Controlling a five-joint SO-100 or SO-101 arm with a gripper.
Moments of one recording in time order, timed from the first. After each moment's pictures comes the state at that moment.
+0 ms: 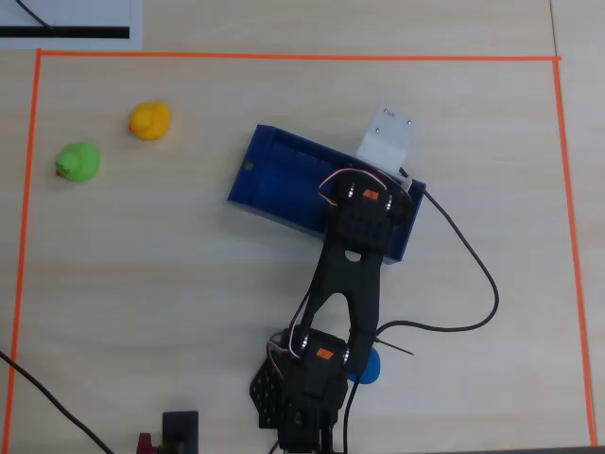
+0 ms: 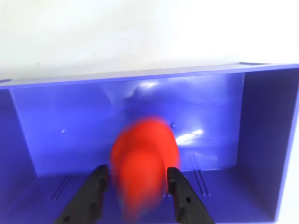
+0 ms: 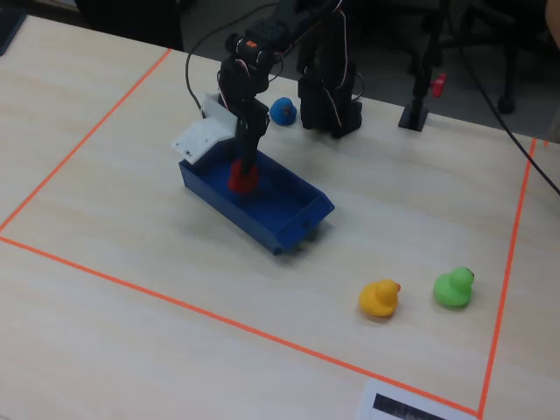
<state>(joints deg) 23.0 105.3 108.8 63.8 -80.9</state>
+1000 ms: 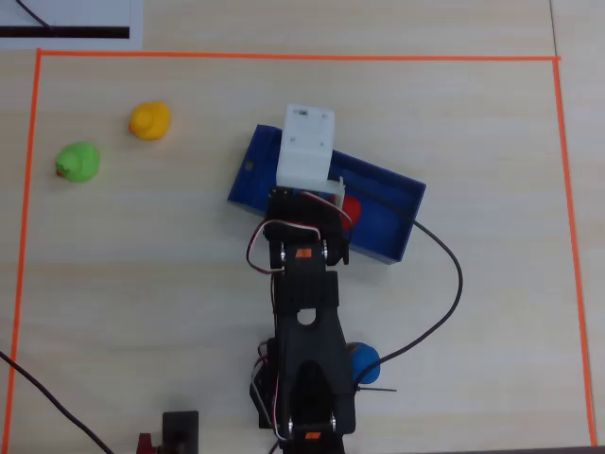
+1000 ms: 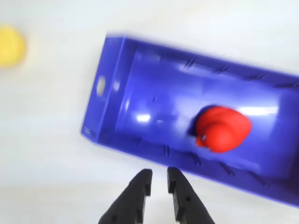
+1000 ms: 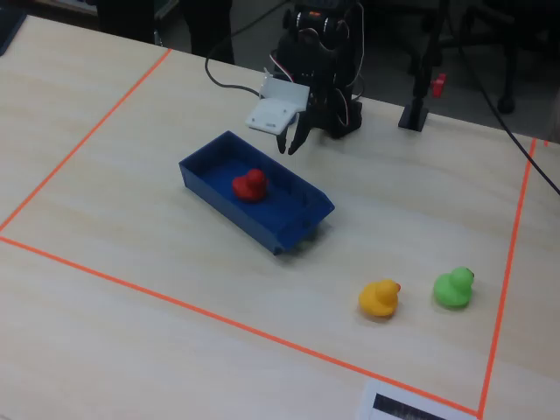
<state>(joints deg) 1.1 137.2 126.2 63.7 -79.3</state>
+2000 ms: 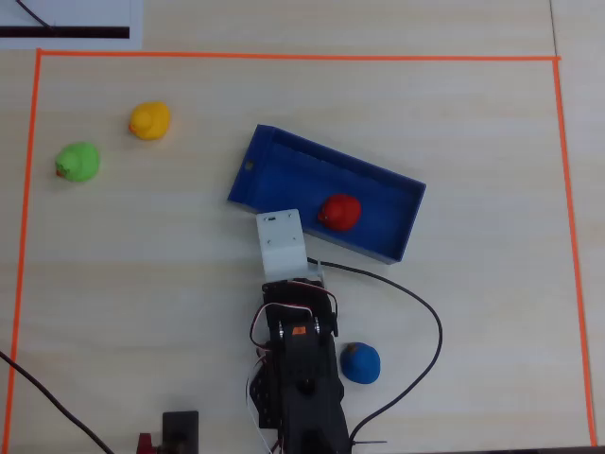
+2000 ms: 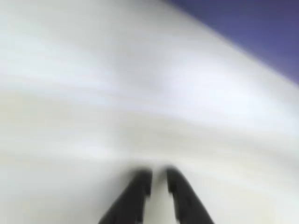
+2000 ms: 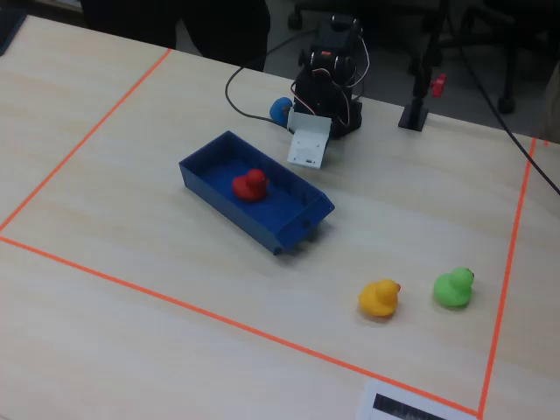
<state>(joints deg) -1.8 187.6 178.2 74.4 -91.3</state>
